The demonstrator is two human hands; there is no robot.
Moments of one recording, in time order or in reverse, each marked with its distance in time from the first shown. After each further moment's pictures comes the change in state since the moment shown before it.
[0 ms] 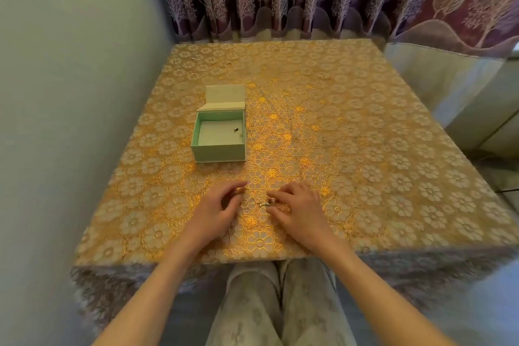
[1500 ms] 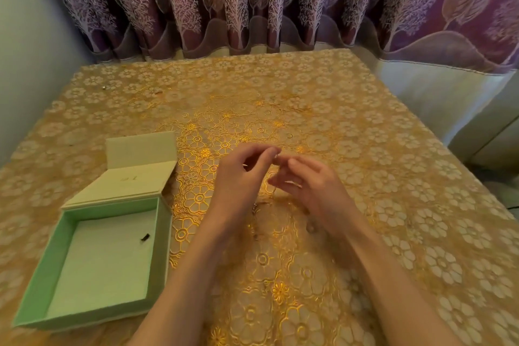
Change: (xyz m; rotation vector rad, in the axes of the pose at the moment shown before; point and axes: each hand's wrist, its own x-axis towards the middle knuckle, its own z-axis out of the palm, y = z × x) left_hand 0.263 0.061 0.078 -0.393 0.173 0.056; right_hand 0.202 0.105 -0.077 1.200 0.115 0.209
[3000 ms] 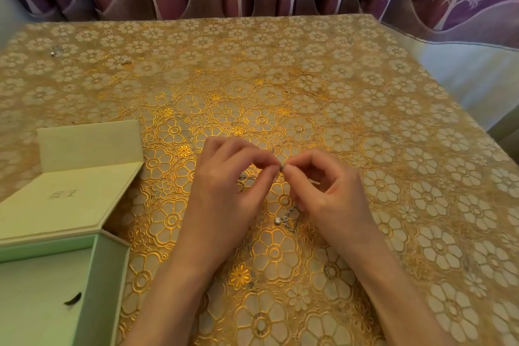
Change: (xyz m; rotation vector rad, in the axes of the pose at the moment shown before) left_hand 0.023 -0.046 0.000 0.403 0.037 0.372; right_hand 0.031 0.019 -0.007 -0.489 0.129 -0.311
